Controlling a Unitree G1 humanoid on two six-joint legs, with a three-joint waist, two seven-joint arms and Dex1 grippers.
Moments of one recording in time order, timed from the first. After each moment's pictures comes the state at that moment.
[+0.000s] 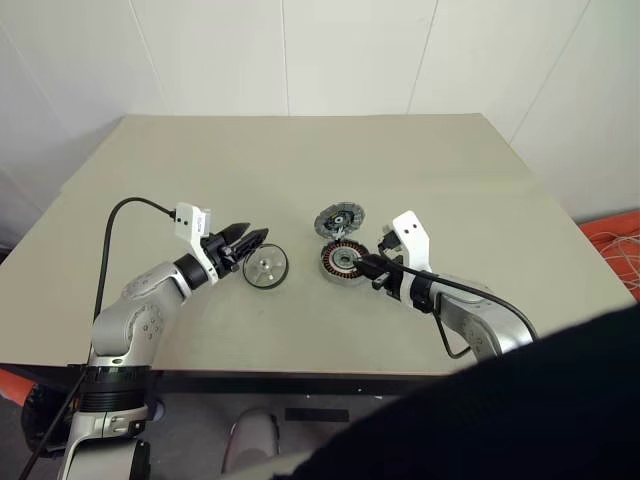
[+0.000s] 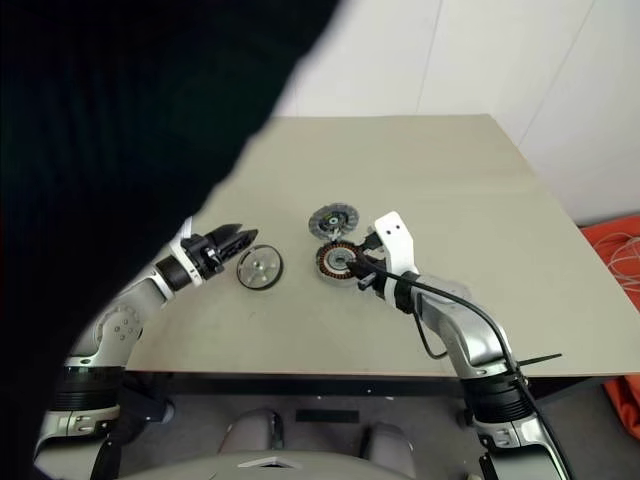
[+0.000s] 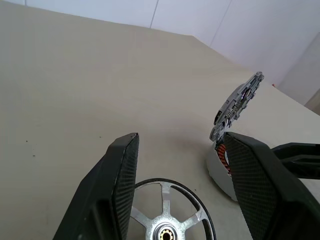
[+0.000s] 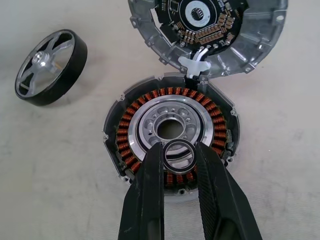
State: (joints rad) left arm -0.24 0.38 0.15 -0.09 -0.61 0.59 -0.61; right arm -0.26 -0.42 0.15 -0.23 0.33 0.76 0.47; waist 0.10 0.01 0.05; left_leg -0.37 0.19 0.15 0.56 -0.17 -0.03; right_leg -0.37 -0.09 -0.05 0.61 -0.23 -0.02
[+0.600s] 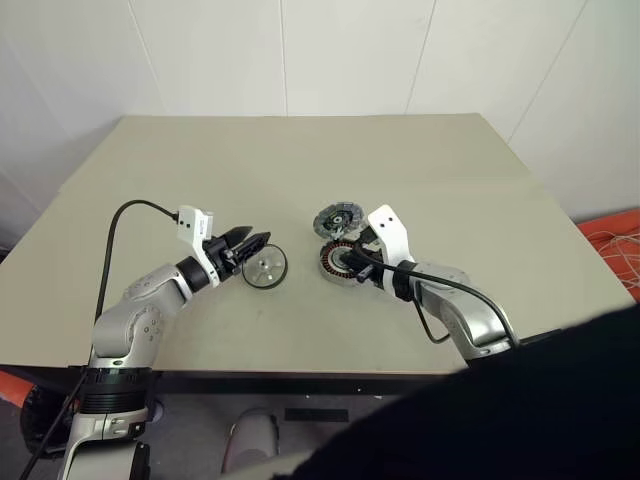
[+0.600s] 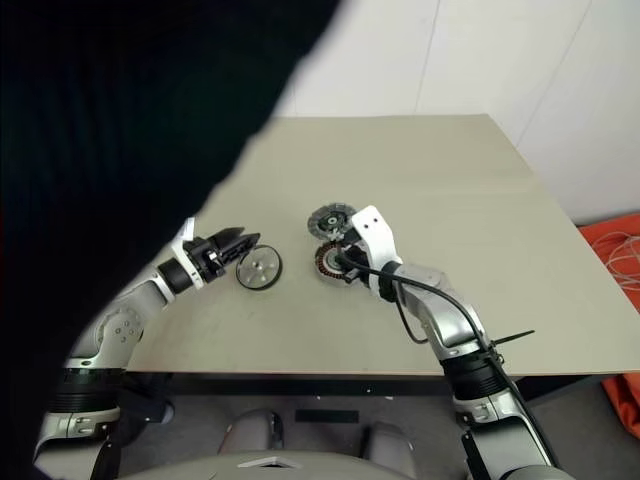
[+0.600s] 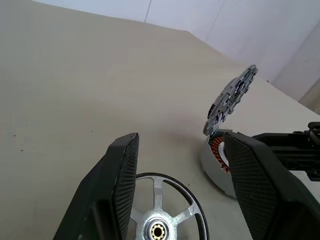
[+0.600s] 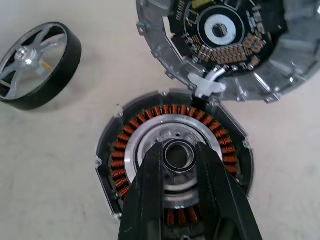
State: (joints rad) left arm -0.23 0.38 0.15 -0.10 -0.61 0.60 -0.62; right arm -0.36 -0.34 0.22 -0.12 0.22 0.74 0.48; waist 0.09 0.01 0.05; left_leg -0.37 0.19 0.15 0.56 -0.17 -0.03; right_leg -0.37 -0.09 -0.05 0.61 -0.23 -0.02
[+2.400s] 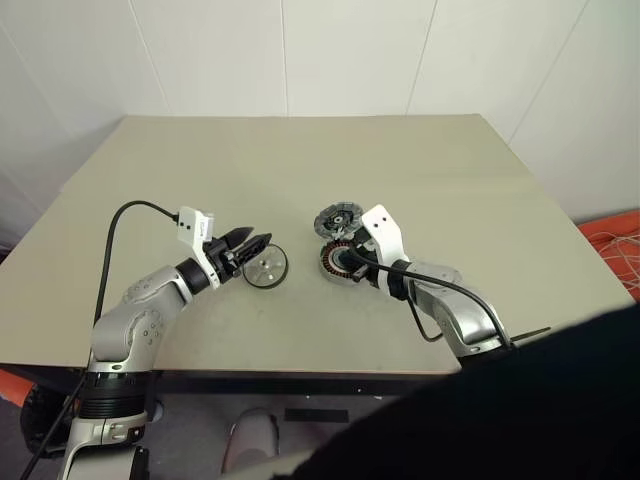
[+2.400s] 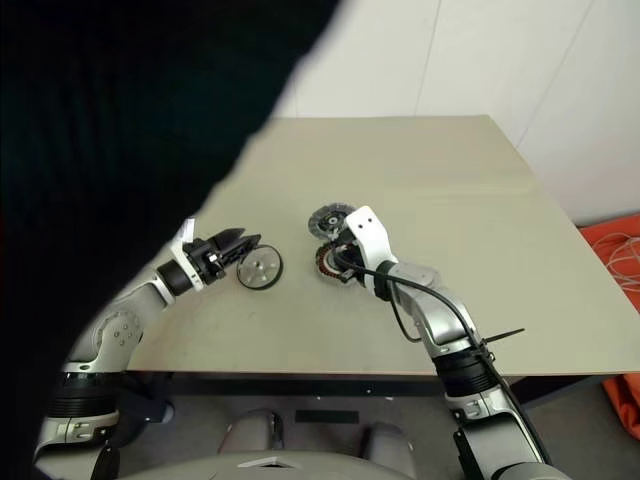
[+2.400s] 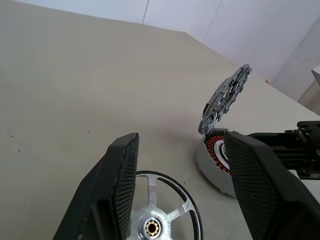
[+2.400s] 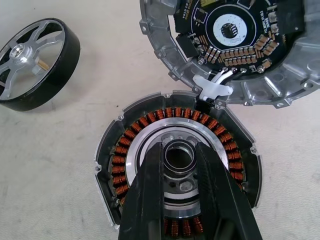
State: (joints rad) left arm -0.21 0.38 0.15 -0.13 -0.61 0.60 -0.62; right arm -0.37 -0.32 0.22 -0.09 0.17 0.74 0.49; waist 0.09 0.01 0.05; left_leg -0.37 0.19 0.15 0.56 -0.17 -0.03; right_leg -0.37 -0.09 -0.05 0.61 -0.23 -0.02
